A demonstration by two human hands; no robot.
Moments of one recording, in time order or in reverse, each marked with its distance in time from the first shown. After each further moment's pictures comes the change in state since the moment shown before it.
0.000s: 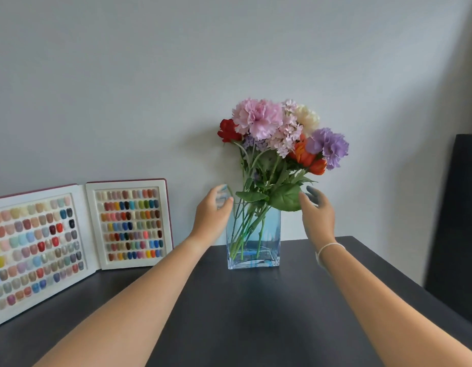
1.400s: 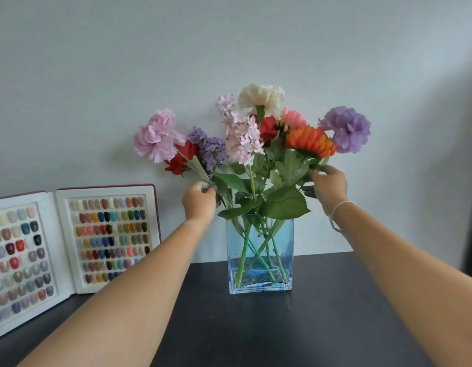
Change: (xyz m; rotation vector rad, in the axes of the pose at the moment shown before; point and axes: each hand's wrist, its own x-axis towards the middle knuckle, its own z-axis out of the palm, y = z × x) left_hand 0.100 -0.046 0.016 -0.222 0.258 -0.215; right_hand 0.116 0.001 0.038 -0.027 -0.027 0.081
